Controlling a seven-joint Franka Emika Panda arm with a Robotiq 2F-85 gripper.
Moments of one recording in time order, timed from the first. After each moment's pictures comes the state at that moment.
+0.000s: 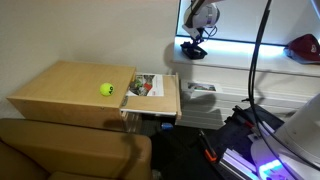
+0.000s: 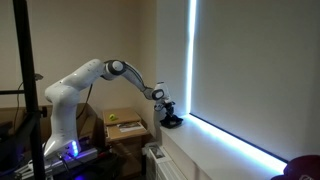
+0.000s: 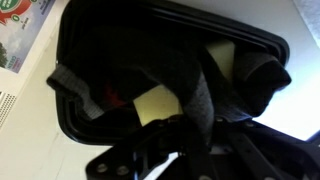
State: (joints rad) arm -0.12 0.90 -0.37 -1.46 0.25 2.65 1.06
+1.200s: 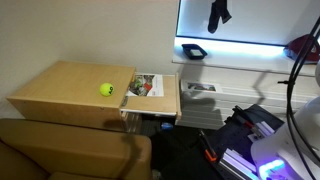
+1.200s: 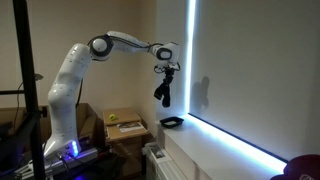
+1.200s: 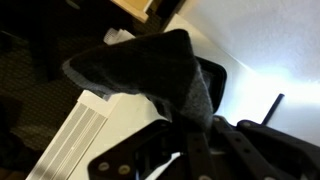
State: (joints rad) arm -0.45 0.42 -0.25 -1.34 0.42 1.75 0.85
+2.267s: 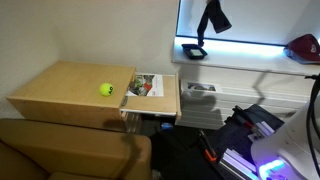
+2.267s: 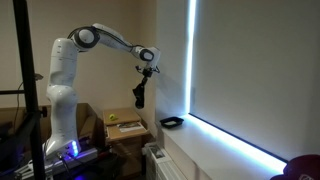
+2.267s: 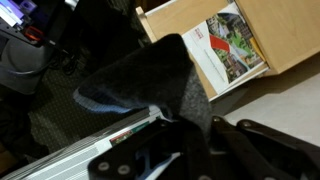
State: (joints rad) arm -0.22 0.13 -0.19 -1.75 0.30 1.64 0.62
